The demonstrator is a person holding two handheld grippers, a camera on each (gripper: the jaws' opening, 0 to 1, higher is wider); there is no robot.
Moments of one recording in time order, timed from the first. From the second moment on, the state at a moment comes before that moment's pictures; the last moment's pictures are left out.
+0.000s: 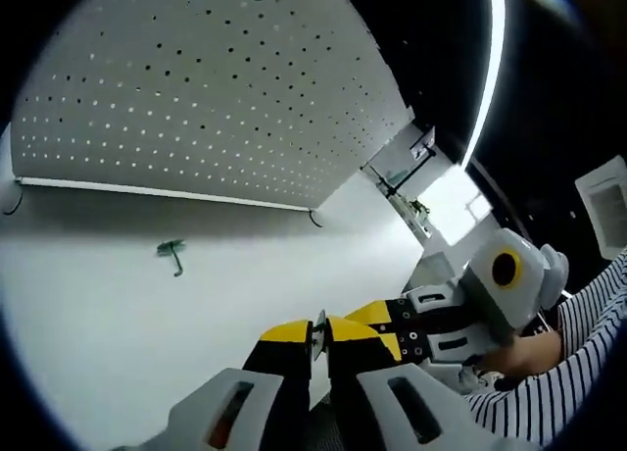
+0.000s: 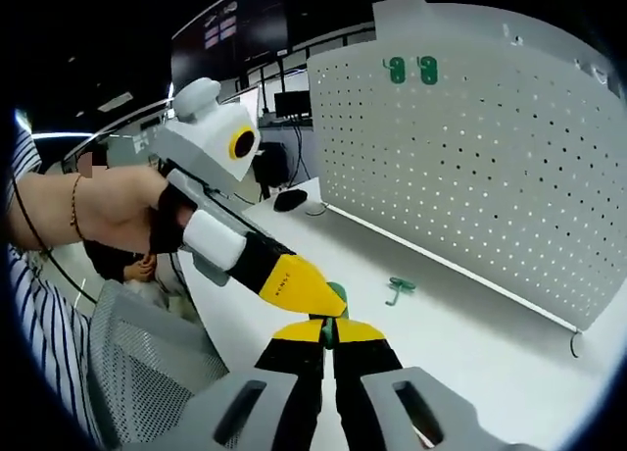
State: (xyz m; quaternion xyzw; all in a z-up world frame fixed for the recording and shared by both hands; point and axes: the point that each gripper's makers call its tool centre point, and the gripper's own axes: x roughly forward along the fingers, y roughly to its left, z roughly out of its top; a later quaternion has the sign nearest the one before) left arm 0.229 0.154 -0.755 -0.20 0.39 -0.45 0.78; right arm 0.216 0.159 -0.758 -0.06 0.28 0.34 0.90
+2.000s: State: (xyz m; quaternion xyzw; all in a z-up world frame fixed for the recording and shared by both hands) left arm 0.203 0.211 -0.747 -0.08 0.18 -0.39 0.90; right arm 0.312 0.159 -0.662 -0.01 0.08 0.18 0.98
